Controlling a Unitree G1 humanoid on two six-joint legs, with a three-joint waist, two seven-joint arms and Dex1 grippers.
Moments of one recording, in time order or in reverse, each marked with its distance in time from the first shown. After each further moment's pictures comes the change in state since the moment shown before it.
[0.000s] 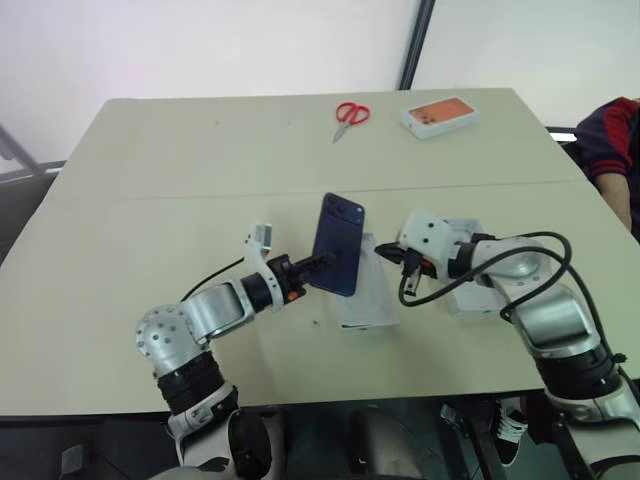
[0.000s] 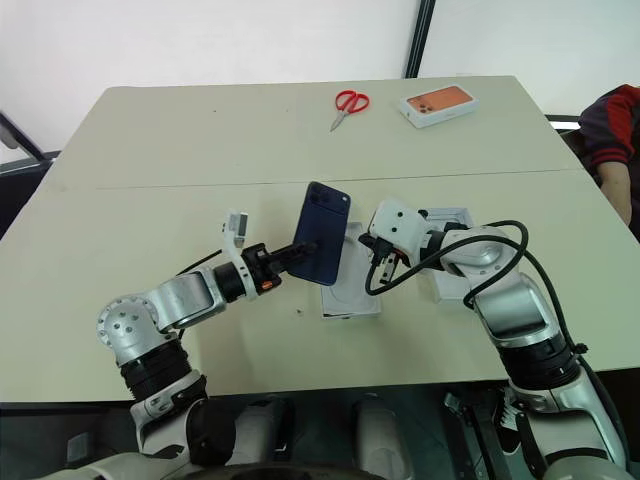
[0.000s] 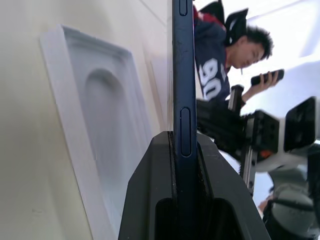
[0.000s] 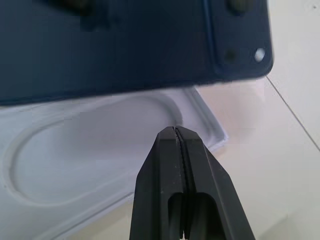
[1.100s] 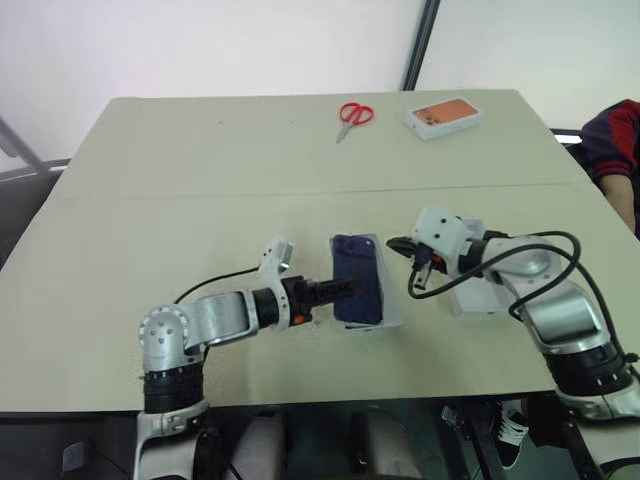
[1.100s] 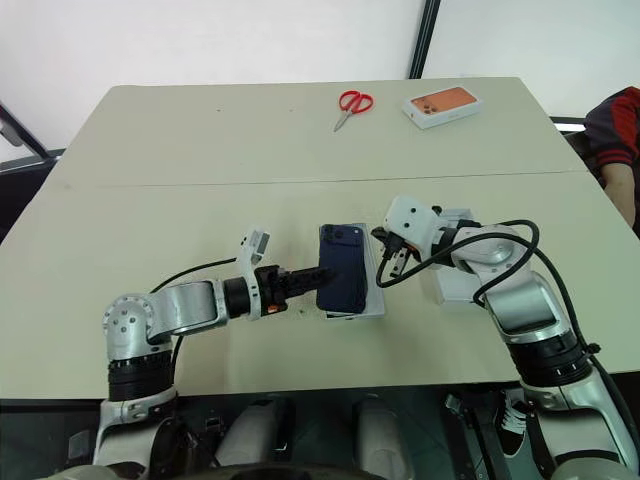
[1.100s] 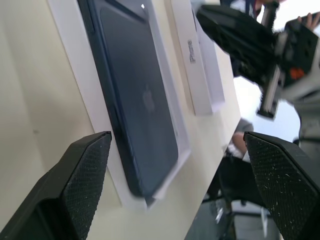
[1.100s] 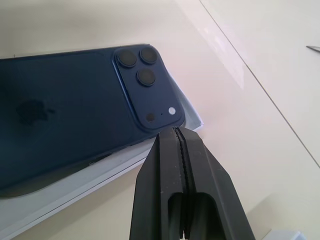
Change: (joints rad) left arm 0.116 0.359 -0.411 0.043 -0.534 -0.214 0.316; right arm 0.003 -0.024 -0.005 0.080 0.015 -0.068 -0.047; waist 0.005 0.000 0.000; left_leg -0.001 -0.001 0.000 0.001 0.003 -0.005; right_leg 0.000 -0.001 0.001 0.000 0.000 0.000
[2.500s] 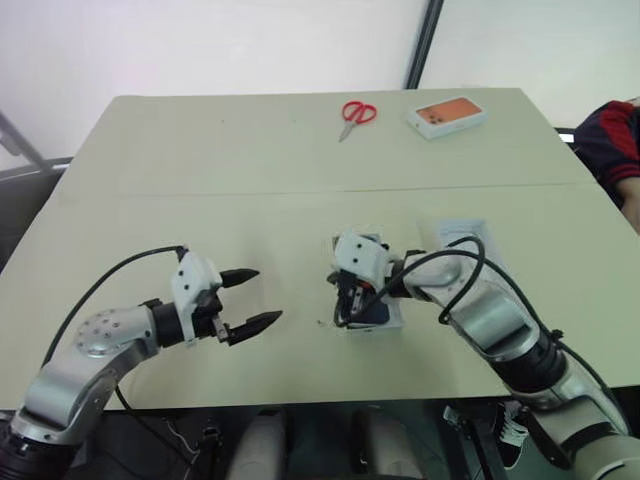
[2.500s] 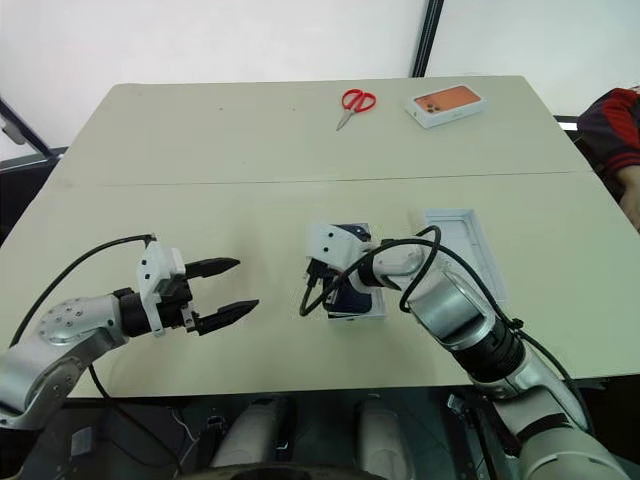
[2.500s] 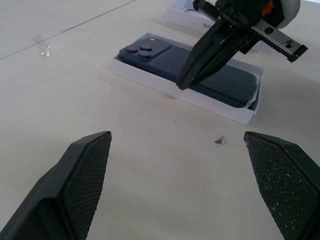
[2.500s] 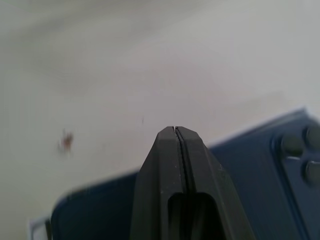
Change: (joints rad) left arm 0.397 0.621 -0.144 -0.236 1.065 -1.009 -1.232; right arm -0.160 0.102 0.364 -0.200 0.006 0.453 -0.070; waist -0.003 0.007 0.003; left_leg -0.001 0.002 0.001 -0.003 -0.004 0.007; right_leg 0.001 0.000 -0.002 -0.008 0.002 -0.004
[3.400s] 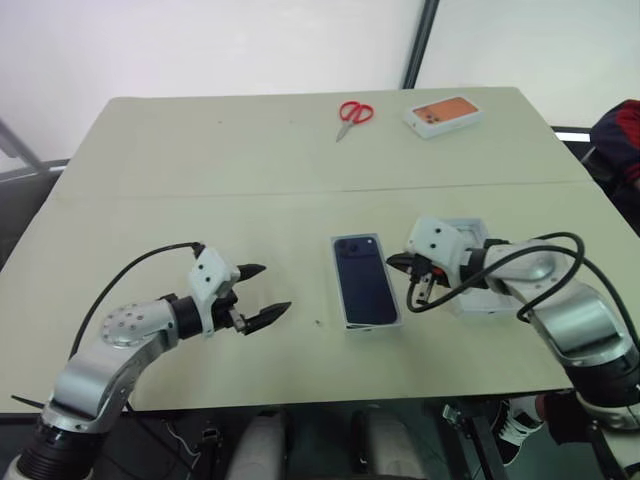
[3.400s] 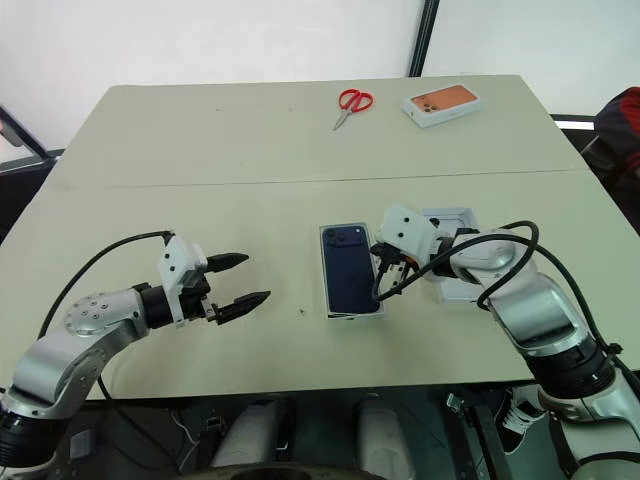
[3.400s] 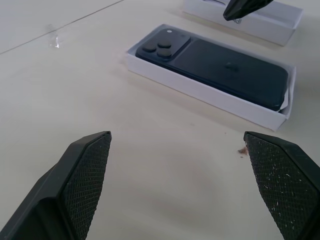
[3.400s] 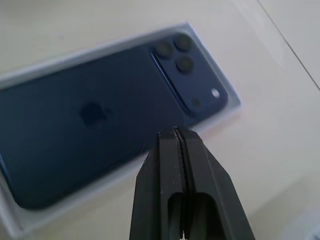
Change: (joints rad) left arm -0.103 -0.114 -0.053 0.017 0.127 0.110 0.060; right arm 0.178 -0.246 -0.323 0.025 0.081 -0.224 0.049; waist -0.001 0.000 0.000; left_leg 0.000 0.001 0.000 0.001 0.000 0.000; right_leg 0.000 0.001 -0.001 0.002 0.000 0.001
